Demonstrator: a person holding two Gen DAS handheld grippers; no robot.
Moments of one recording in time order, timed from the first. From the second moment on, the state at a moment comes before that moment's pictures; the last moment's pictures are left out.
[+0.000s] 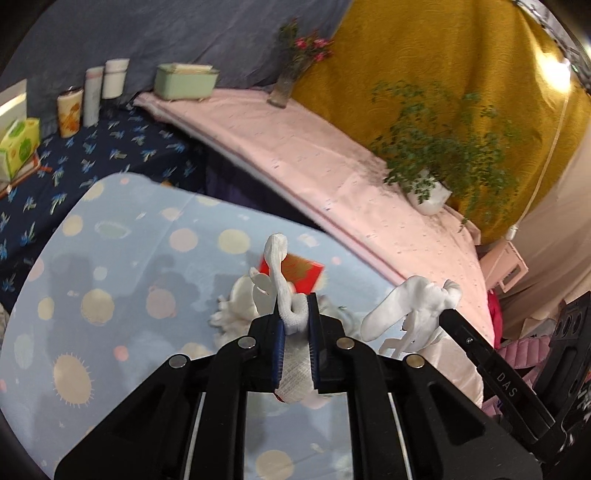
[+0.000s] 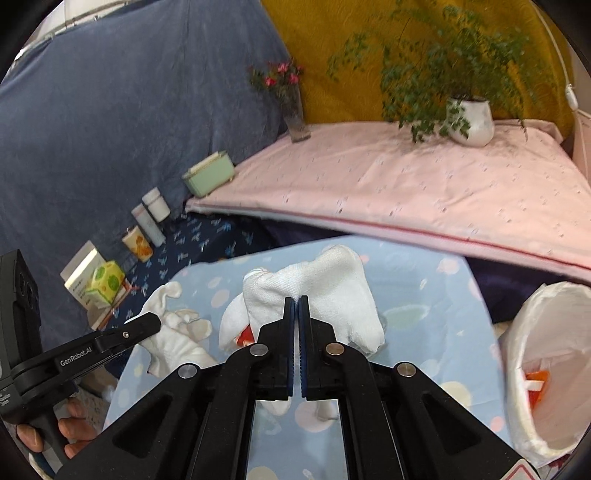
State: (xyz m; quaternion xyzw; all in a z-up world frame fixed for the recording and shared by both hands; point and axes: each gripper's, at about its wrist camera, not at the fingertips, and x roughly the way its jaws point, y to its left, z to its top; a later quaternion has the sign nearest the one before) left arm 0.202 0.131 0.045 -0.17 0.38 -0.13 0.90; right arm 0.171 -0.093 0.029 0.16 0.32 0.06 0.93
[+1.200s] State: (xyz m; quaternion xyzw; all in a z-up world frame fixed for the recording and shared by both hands) left arm 0.142 -0.192 0.082 -0.02 0.37 -0.37 0.85; right arm 0.027 -0.345 0.027 0.25 0.25 -0.17 0.92
